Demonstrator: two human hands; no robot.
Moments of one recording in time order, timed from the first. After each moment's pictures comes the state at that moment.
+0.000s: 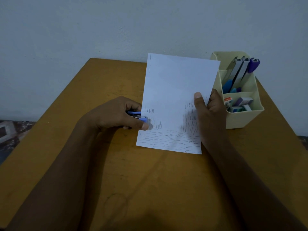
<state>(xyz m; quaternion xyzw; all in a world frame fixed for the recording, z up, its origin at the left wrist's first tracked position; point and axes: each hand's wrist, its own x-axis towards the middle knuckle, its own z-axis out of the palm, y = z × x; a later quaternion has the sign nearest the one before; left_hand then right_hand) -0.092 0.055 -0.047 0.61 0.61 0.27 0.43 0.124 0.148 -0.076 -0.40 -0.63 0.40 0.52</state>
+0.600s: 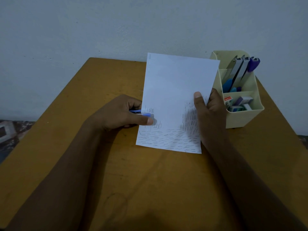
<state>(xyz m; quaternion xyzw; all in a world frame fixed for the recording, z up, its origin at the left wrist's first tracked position) -0.086 0.059 -0.055 0.62 0.61 0.31 0.39 0.125 0.148 -0.076 -0.40 -0.63 0.41 0.52</state>
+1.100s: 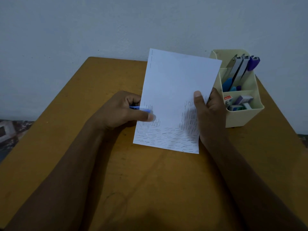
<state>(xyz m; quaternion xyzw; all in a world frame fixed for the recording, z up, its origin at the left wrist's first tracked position) -0.077 0.056 -0.052 0.57 0.58 0.41 0.41 0.124 0.149 -0.078 -0.42 -0.63 0.40 0.52</state>
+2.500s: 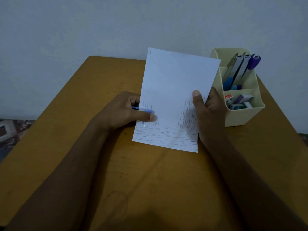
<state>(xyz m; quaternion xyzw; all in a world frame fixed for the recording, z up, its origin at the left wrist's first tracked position) -0.076 0.058 -0.058 0.57 0.60 0.40 0.40 0.122 0.146 -0.077 -0.42 -0.63 0.41 0.52</state>
